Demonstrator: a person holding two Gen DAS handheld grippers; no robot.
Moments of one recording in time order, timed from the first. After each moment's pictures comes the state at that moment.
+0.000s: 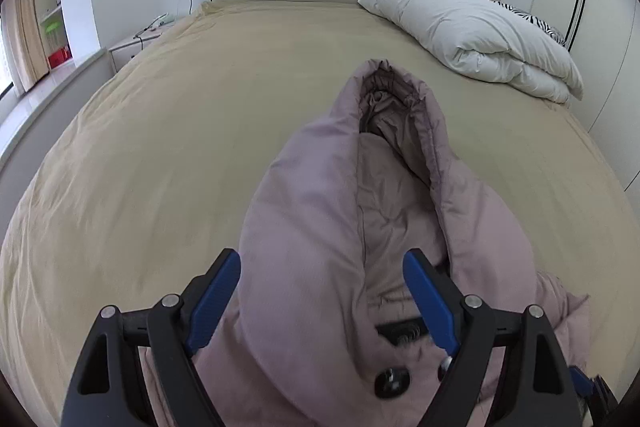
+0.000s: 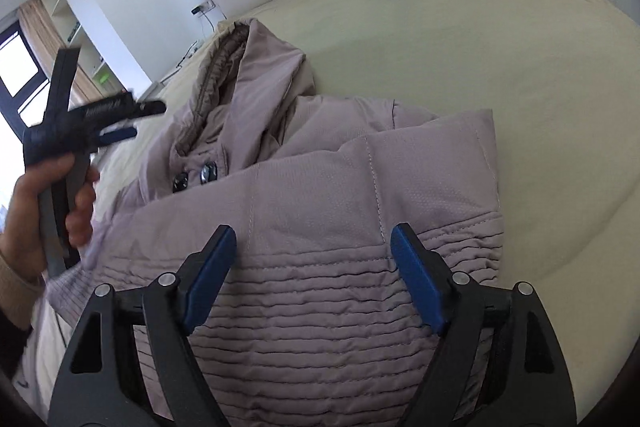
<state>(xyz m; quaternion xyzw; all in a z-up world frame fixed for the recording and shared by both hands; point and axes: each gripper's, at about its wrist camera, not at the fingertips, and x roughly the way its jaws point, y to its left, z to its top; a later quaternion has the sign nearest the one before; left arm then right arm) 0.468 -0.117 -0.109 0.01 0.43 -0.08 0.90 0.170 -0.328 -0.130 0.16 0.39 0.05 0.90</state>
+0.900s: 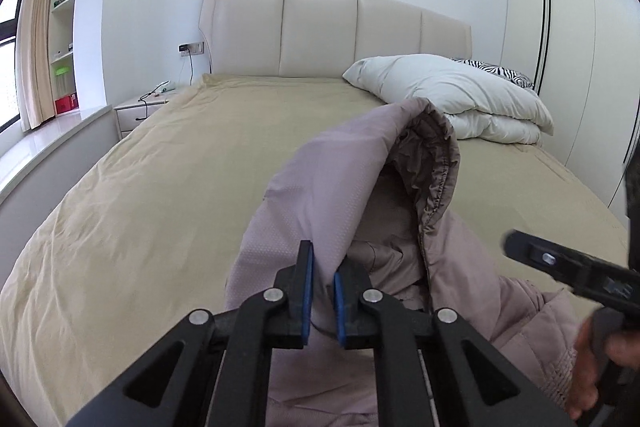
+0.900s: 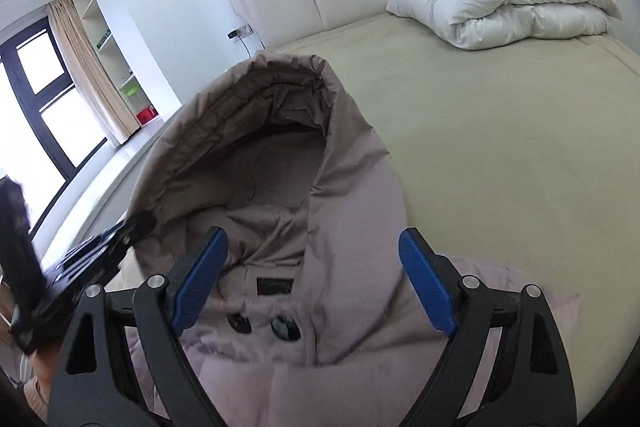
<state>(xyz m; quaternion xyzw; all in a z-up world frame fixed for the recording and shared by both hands) 0.375 -0.067 -0.073 -0.01 0.29 -0.12 0.95 0.296 -0.280 -0.060 0.16 0.35 0.10 0.92</state>
